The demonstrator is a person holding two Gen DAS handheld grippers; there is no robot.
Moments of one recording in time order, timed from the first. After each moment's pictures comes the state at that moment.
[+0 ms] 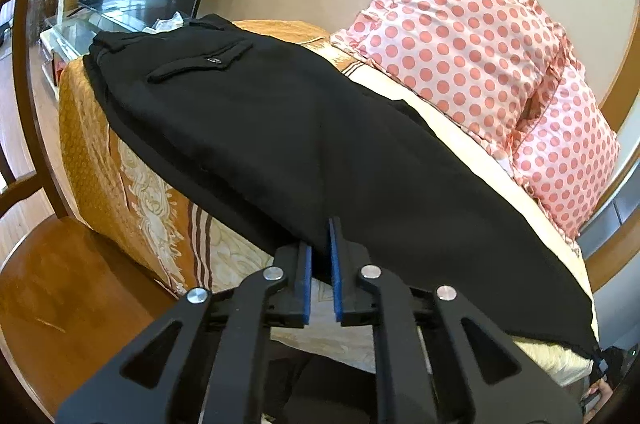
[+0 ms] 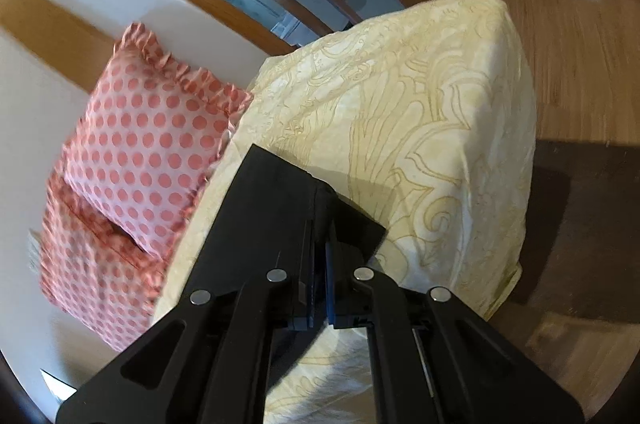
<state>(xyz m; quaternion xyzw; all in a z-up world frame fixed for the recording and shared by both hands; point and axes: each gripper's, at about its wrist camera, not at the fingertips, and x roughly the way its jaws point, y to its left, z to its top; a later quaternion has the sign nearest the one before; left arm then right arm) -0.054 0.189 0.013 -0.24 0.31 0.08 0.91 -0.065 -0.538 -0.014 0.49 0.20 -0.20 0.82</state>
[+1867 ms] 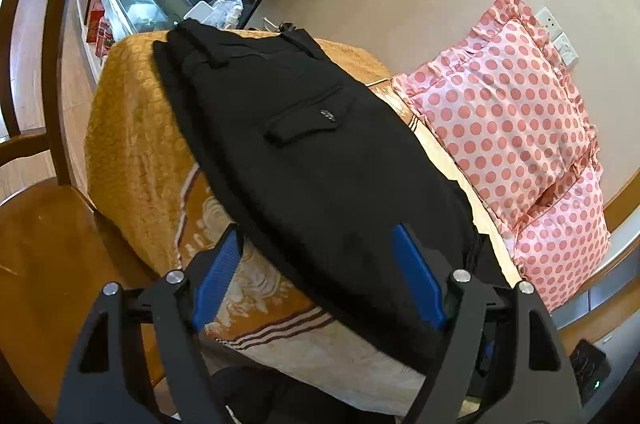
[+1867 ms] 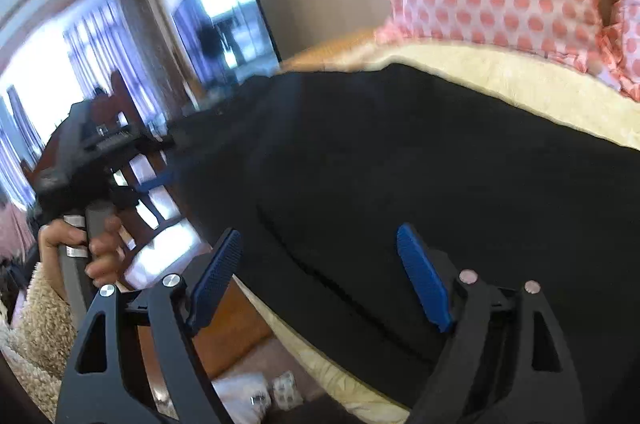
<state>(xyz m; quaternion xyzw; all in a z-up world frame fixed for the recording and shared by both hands) -0.046 0.287 -0.009 -0.38 0.27 0.12 0.88 0.043 -0.032 0.021 0.02 0.33 0.39 0.86</state>
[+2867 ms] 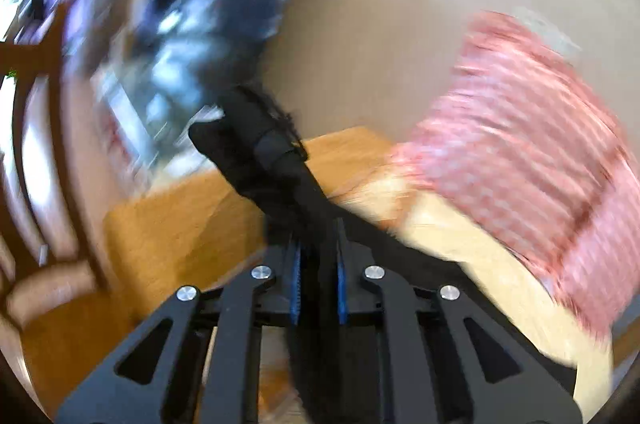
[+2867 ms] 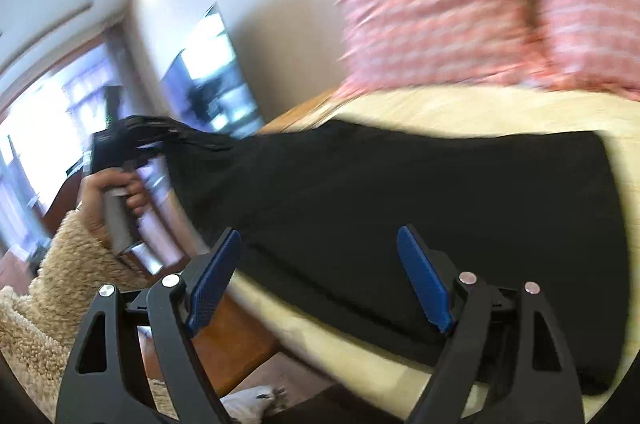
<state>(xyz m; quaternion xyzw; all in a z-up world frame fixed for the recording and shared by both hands) 0.009 0.243 0.096 -0.21 0.19 0.20 0.94 0.015 -0.150 0.040 0.11 0.25 0.34 0.90</state>
